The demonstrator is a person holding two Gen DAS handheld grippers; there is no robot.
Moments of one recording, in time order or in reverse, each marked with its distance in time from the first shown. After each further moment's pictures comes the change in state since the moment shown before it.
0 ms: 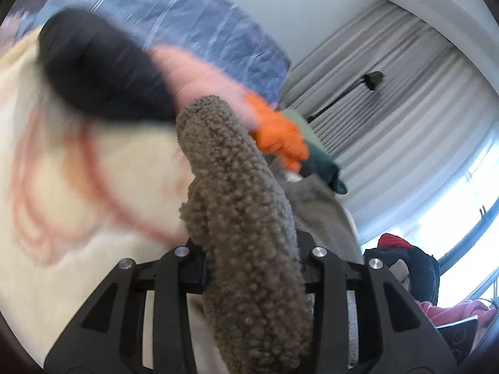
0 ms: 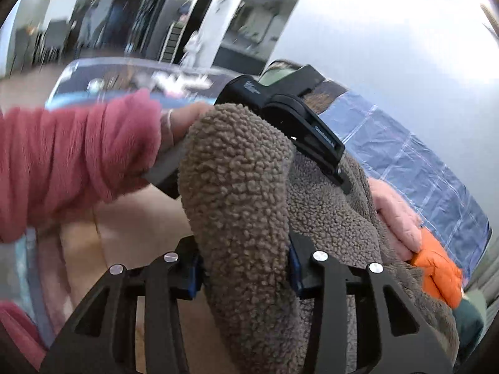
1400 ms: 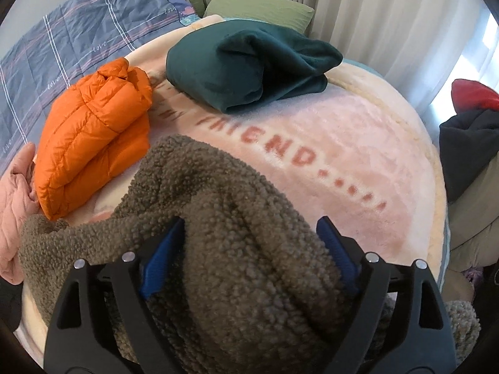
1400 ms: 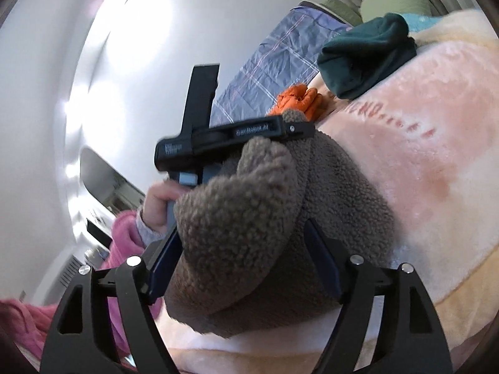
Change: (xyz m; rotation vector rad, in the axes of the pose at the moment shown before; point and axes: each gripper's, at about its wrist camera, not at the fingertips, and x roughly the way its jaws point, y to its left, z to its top) left arm 0.416 -0.313 -0.048 0.661 0.527 0.366; right arm -0.246 -0.245 -0.308 1.413 -0.351 -0.064
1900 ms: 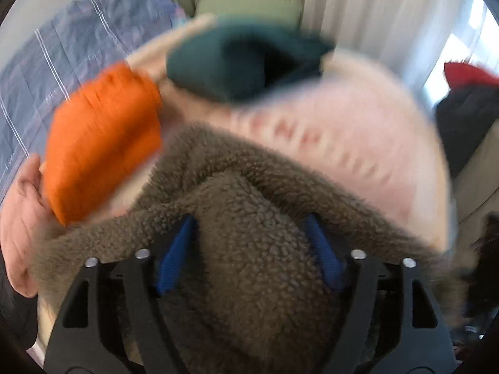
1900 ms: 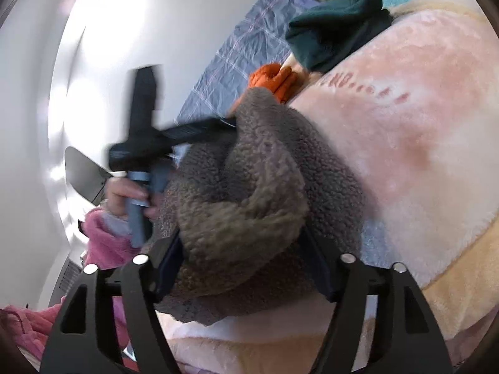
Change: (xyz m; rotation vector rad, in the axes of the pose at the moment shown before) left arm -0.001 0.013 -0.021 0.099 0.032 0.017; right arm -0.006 -0.017 -0.018 0.053 0.113 -0.073
